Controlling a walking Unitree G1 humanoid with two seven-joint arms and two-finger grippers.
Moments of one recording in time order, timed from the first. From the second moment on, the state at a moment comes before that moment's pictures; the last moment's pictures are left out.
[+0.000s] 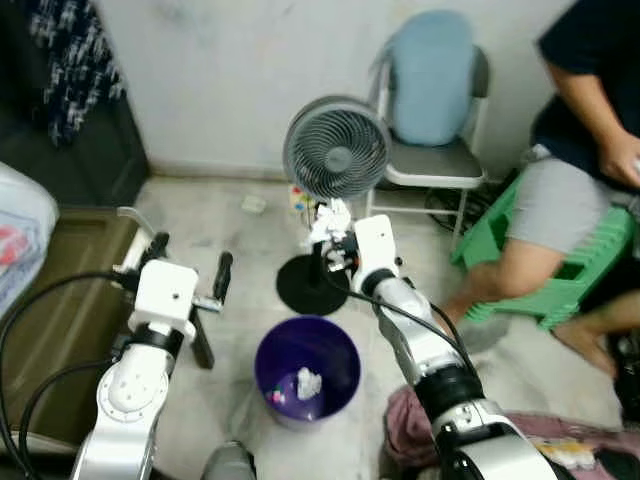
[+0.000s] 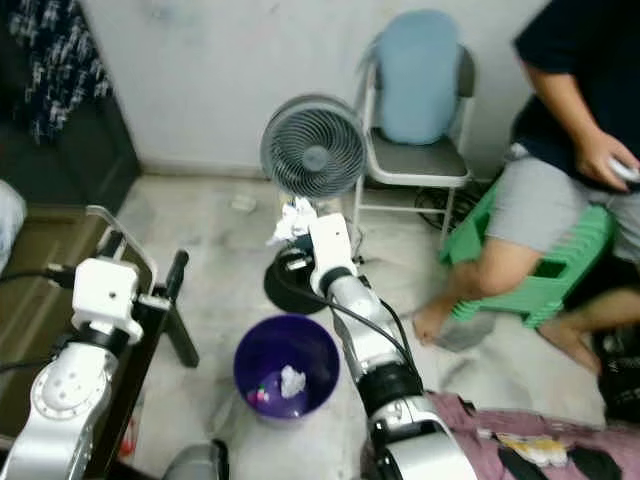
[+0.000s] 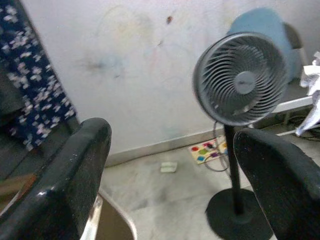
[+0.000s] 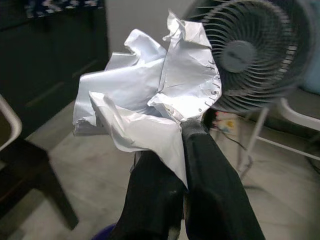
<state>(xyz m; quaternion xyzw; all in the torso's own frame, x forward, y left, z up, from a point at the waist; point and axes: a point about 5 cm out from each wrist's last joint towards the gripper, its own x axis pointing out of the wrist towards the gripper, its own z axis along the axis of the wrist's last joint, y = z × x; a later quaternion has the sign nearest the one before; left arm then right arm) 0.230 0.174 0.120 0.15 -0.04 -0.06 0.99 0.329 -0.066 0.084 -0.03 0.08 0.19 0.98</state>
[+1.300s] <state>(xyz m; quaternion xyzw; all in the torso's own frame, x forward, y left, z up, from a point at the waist) 0.187 0.139 0.153 0.23 -0.05 -0.19 0.95 0.320 -0.063 0.028 -0.07 0.27 0.06 0.96</state>
